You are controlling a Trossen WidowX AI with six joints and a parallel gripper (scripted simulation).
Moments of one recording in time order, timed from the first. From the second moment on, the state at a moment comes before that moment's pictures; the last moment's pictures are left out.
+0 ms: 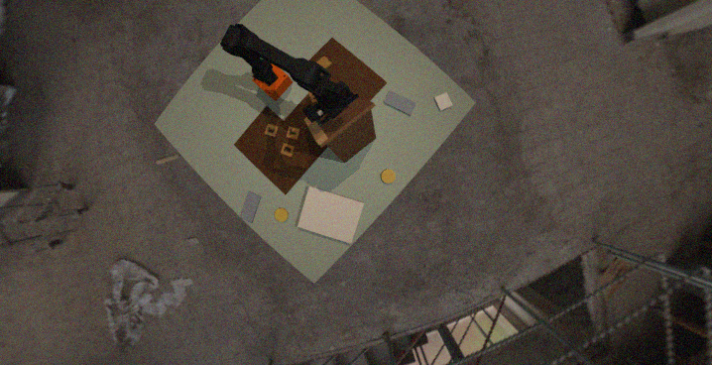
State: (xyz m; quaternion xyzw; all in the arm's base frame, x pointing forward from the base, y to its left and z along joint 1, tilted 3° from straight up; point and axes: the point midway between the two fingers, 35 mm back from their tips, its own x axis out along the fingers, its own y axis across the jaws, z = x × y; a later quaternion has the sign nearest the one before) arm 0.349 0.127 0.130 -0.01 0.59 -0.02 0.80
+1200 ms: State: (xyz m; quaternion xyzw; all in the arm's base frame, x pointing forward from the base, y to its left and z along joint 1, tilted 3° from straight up) arm 0.338 0.124 0.137 -0.01 0.60 -0.01 0.80
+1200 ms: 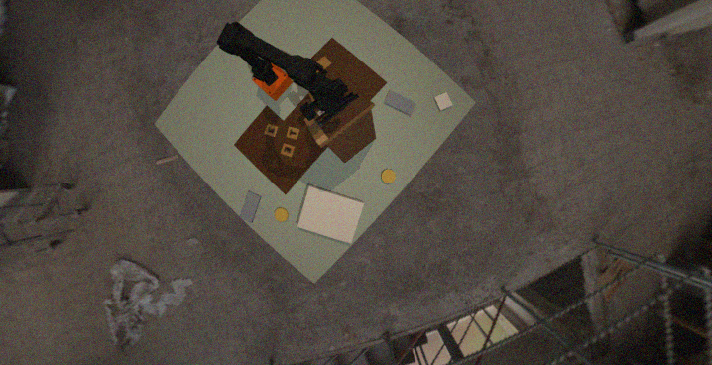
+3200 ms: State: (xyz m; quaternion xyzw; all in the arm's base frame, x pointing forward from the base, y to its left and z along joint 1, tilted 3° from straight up) arm 0.222 0.134 0.255 -0.56 0.20 0.36 0.72
